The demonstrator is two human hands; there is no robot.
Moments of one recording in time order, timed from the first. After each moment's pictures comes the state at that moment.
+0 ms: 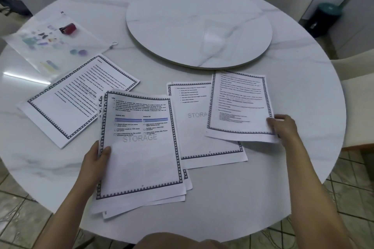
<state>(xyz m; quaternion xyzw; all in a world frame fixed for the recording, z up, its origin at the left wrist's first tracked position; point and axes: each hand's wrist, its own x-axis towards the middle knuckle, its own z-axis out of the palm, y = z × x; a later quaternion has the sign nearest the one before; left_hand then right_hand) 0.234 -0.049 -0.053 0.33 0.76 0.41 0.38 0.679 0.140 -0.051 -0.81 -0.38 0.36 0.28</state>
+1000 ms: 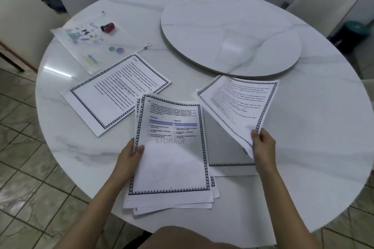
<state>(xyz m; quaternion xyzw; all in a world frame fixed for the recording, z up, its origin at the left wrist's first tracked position) 0.223 -0.064 -0.059 0.34 0.73 0.40 0.43 0.529 0.060 -0.045 -0.67 -0.48 0.39 0.40</state>
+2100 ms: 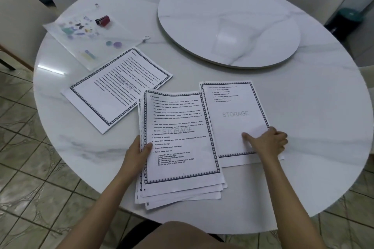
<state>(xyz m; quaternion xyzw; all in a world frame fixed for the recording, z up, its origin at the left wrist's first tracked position) 0.219 -0.065 -0.061 0.37 0.73 0.37 0.44 0.528 0.063 -0.064 -0.86 -0.47 0.19 0.09</state>
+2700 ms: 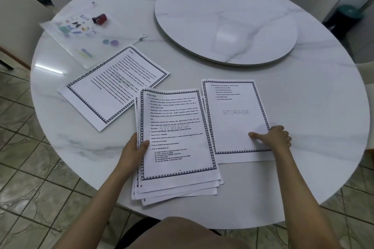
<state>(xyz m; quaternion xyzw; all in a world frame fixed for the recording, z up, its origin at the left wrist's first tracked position) 0.219 -0.064 -0.061 0.38 0.74 0.36 0.43 0.567 0.081 -0.051 -0.85 -0.45 0.26 0.02</state>
